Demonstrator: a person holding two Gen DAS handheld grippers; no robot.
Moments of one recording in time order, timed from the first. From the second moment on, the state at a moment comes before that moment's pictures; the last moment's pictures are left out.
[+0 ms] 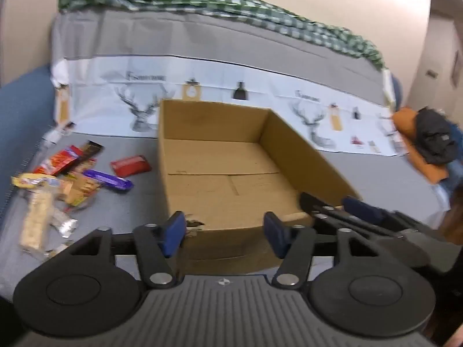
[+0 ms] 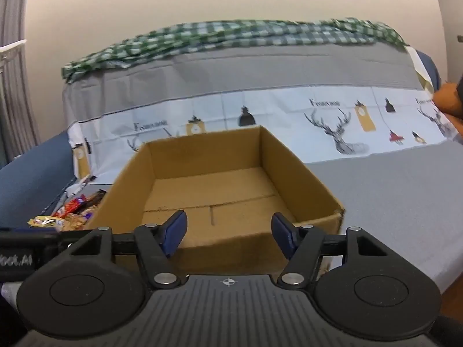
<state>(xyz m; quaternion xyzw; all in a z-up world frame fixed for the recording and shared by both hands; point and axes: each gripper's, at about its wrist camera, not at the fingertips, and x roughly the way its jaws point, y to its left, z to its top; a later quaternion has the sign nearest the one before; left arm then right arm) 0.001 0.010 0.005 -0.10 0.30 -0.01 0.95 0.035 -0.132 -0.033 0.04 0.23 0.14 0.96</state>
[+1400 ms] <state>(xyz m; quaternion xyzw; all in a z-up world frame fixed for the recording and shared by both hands) 0.041 0.242 -0.045 -0.15 0.30 0.00 0.94 0.031 -0.020 -0.031 0.03 0.25 0.28 0.93</state>
